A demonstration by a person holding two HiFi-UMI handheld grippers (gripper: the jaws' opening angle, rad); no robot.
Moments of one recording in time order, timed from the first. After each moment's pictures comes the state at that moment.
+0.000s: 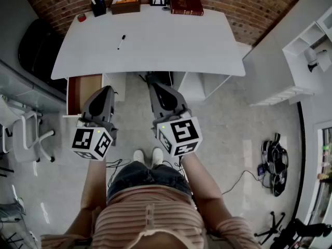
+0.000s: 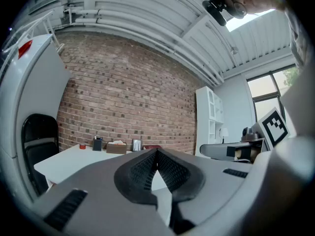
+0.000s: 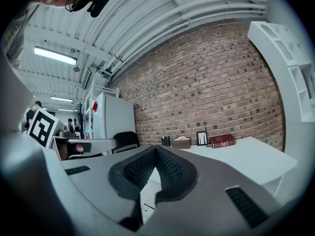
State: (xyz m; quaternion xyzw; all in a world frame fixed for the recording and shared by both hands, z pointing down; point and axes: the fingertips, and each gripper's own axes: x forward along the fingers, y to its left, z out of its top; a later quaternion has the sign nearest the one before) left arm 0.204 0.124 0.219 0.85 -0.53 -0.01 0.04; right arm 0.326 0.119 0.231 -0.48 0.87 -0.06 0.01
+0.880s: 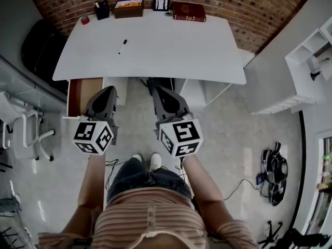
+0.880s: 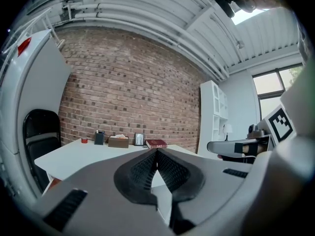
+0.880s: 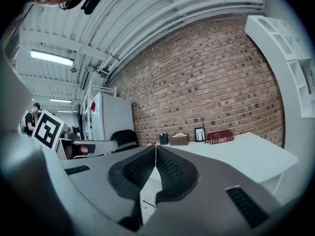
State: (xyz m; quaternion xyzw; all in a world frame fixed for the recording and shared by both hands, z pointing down) left arm 0.220 0.098 0.239 0.84 -0.54 0.02 0.07; right arm 0.353 0.102 0.246 -0.48 0.87 -0.09 0.01
